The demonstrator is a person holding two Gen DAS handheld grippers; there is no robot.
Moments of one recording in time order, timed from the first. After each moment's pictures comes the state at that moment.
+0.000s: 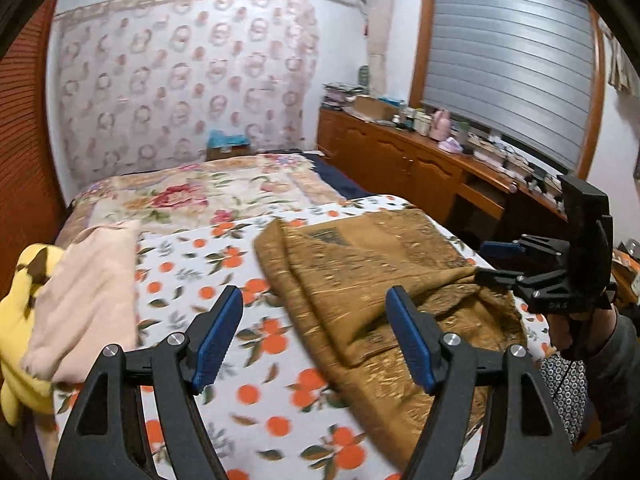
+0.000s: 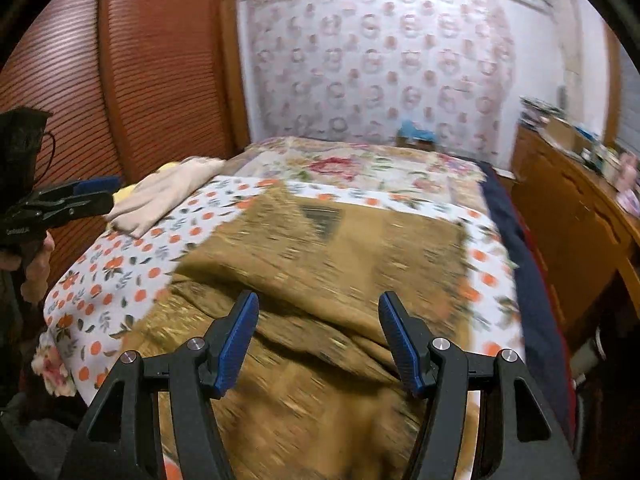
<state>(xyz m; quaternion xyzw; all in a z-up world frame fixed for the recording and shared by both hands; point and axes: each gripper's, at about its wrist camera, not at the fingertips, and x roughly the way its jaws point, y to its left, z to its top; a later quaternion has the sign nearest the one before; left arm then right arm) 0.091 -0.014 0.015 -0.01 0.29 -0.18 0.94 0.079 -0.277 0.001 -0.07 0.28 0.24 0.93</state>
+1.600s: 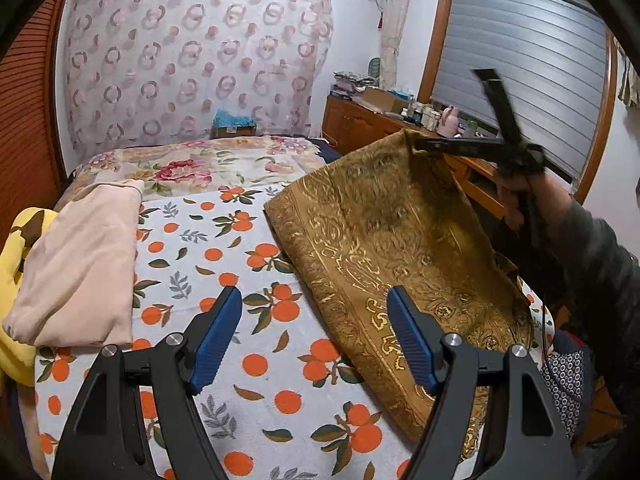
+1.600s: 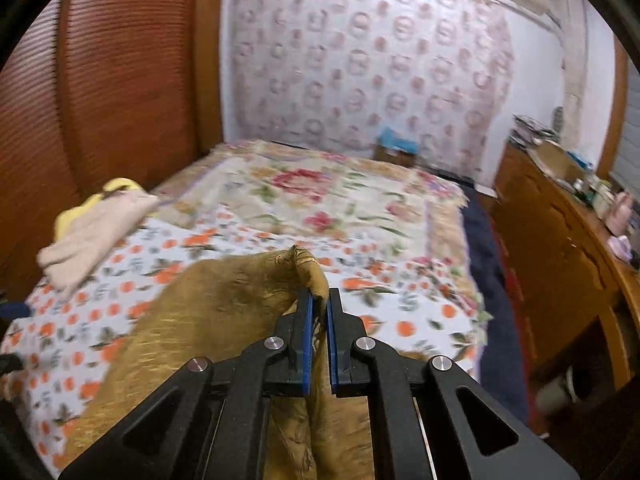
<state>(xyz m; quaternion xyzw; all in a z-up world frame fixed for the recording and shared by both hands) 0.097 0.003 -0.024 -0.04 0.32 -0.18 0.93 0.258 -0.263 0.035 -0.10 0.27 0.18 0.94</state>
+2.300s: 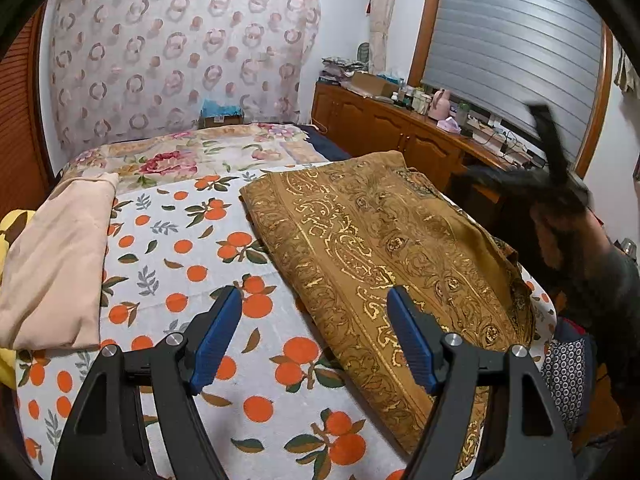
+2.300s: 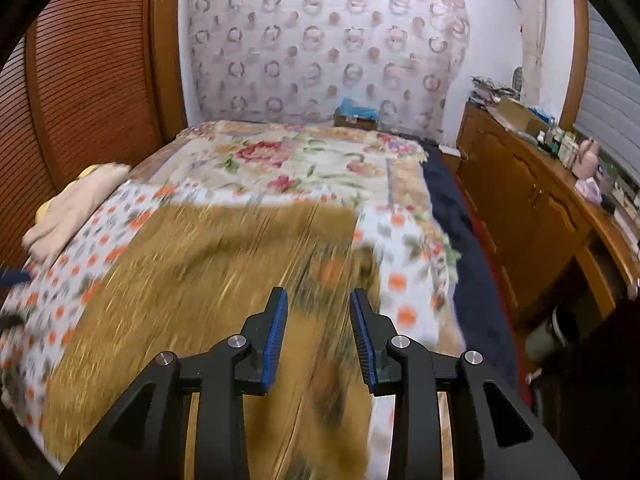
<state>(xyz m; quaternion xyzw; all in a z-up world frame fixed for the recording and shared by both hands) 0.105 -0.024 -0.033 -0.02 0.34 -0.20 0.92 0.182 -0.257 -0.013 -0.07 0.31 0.13 0.94</state>
